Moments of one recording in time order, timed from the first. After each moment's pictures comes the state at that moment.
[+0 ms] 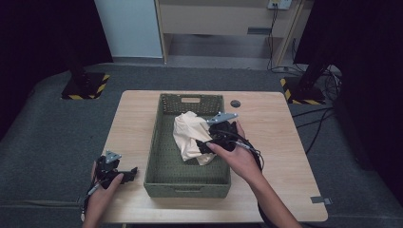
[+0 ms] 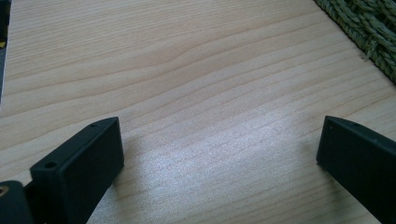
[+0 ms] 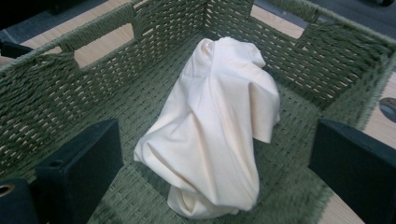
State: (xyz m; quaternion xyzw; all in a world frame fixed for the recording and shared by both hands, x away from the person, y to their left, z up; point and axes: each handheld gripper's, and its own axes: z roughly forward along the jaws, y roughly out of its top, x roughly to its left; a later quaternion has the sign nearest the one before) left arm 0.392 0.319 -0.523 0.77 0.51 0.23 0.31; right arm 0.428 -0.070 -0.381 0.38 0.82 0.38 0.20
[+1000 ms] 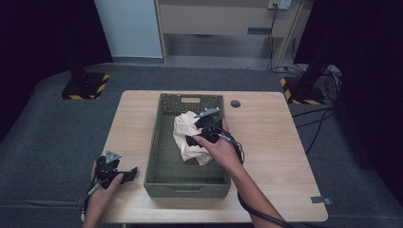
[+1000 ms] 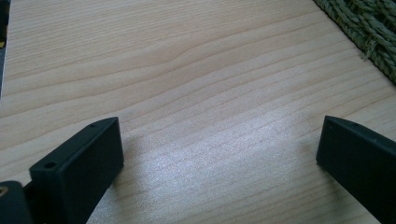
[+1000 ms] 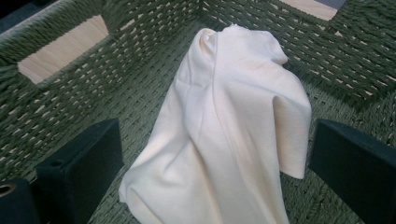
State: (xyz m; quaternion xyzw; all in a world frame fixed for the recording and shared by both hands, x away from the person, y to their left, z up) left arm 0.392 0.319 -0.523 0.77 0.51 0.23 0.31; right arm 0.474 -0.035 -0.413 0.42 0.82 0.35 0.17
